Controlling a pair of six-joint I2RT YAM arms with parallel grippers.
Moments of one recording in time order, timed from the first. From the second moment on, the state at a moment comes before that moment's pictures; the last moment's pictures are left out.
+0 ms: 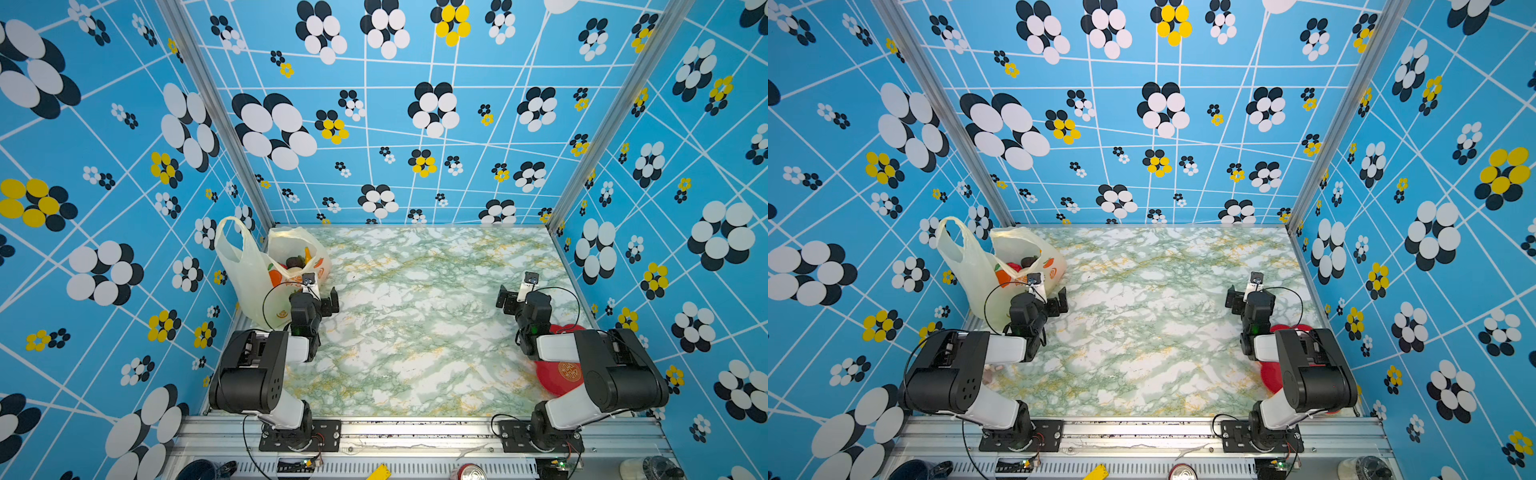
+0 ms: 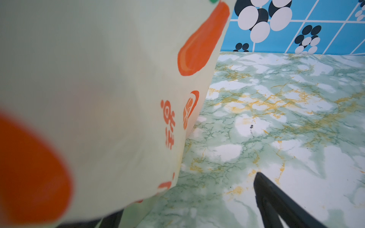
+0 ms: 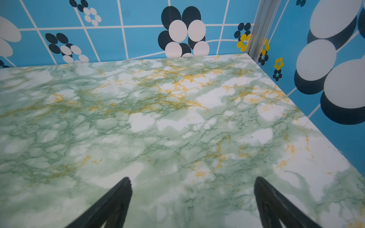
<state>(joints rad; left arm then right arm) -0.02 1.54 0.36 0.84 -0.05 -0.03 0.03 1.55 0.37 0.83 0.22 0.04</state>
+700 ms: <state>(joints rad) -0.02 1.47 0.32 0.85 -0.05 -0.02 0.03 1.48 0.30 0.86 0.19 0.03</state>
